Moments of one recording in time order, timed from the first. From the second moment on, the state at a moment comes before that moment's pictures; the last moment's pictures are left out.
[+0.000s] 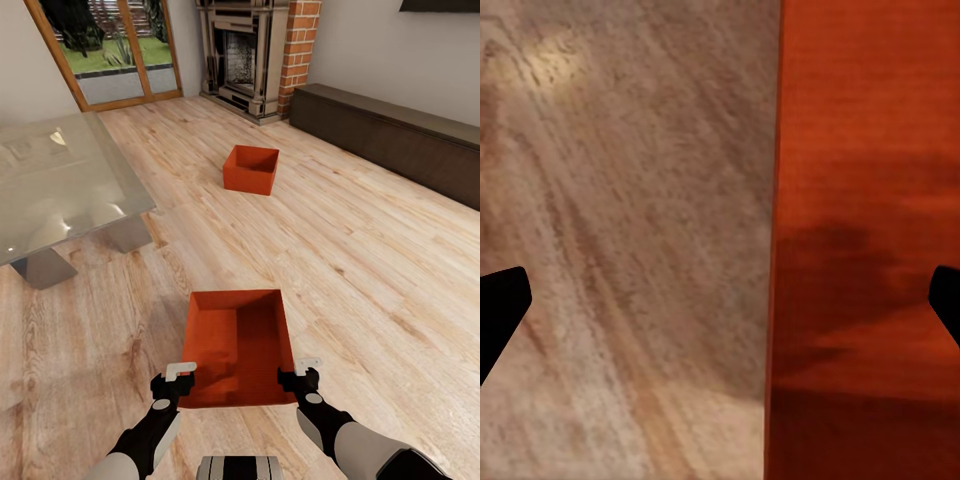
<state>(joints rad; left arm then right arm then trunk) -0.54 -0.10 -0.09 -0.48 0.04 -0.05 0.28 -0.72 0.09 0.50 -0.14 -0.37 -0.23 -0.21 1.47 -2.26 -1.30</state>
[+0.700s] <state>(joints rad) -0.54 -0.11 -0.08 -0.48 0.04 -0.05 0.28 -0.72 0.09 0.50 -0.14 -0.37 -0.23 -0.21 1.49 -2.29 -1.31</state>
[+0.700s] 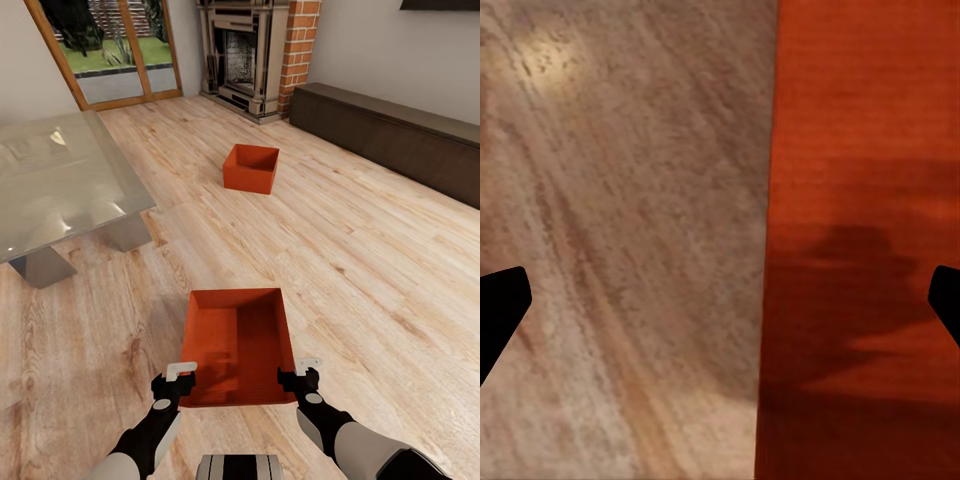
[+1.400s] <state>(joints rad) -0.54 -0.11 -0.08 -0.48 0.05 -0.05 0.28 -0.72 0.09 0.50 -0.14 -0.37 -0.23 -0.21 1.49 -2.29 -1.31</state>
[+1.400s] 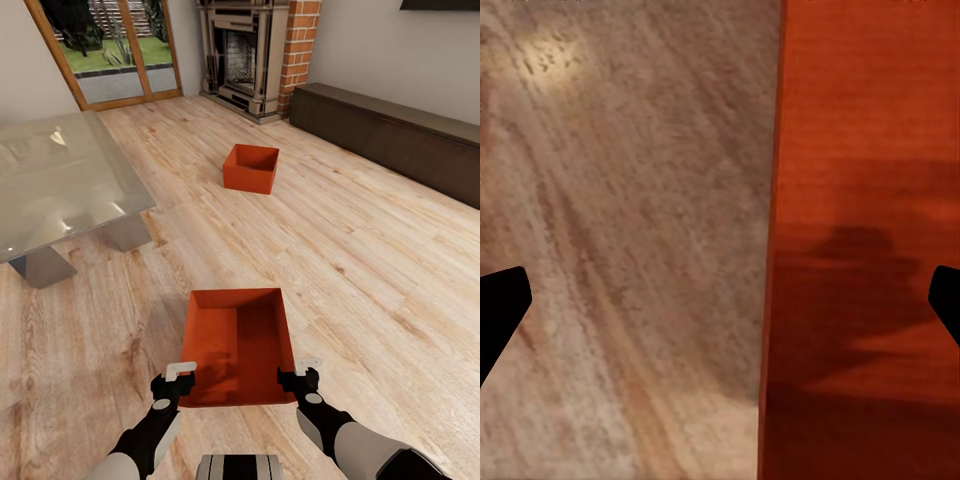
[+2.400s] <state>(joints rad) -0.54 -0.11 -0.08 -0.47 0.04 -0.05 0.28 -0.72 0.09 0.50 -0.14 -0.37 -0.23 -0.21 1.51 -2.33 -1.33</state>
